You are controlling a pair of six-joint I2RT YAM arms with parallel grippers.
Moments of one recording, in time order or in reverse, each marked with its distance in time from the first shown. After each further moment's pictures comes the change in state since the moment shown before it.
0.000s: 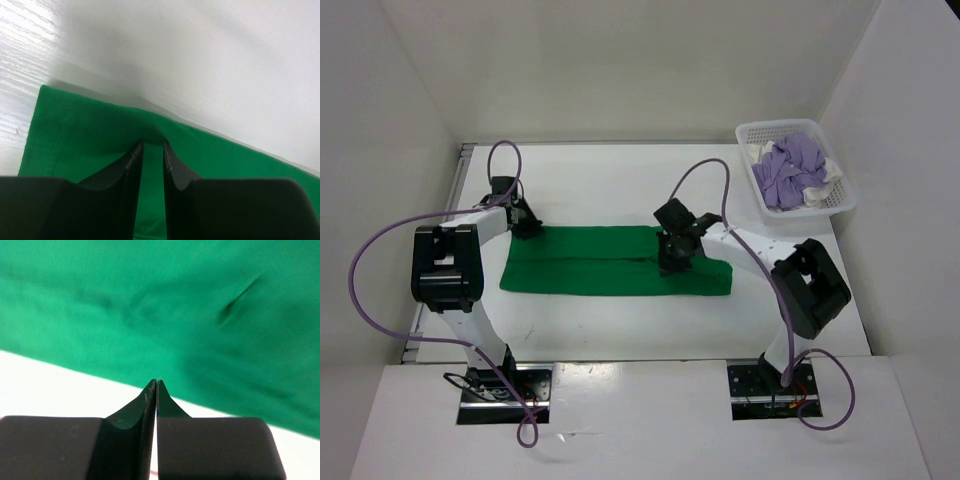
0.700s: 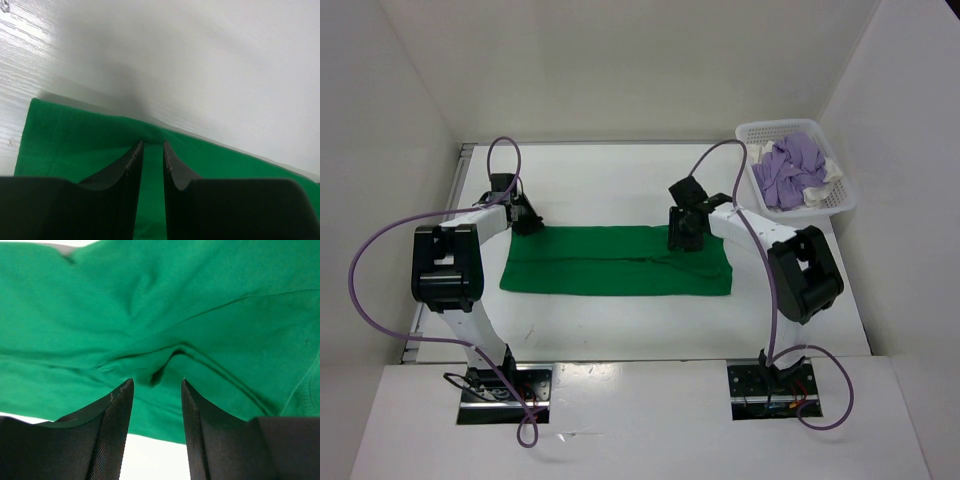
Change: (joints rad) left arm 0.000 0.002 0.024 0.014 0.016 -0.001; right arm -0.122 0.067 0.106 -0.022 0.077 -0.044
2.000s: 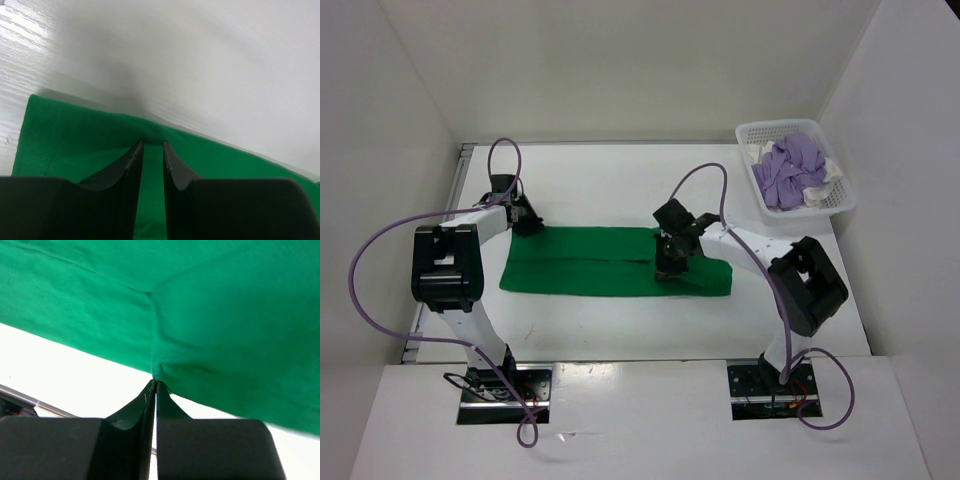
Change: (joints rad) left arm 0.000 0.000 -0.008 0.000 0.008 0.001; right arm 0.146 -0.051 -0.101 0.011 -0.193 0.074
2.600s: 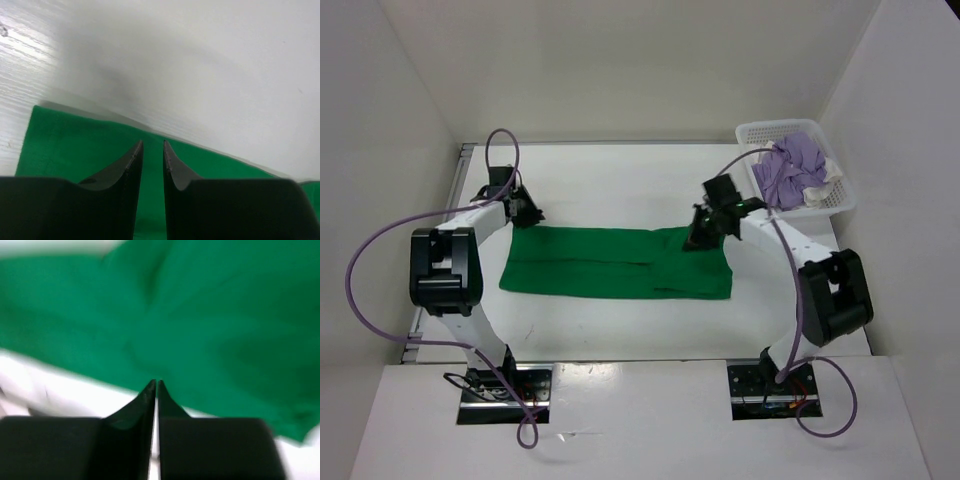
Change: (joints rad) left arm -0.008 -0.024 0.049 -0.025 -0.001 0.006; right arm -0.225 -0.117 -0.032 0.002 -0.092 -0.002
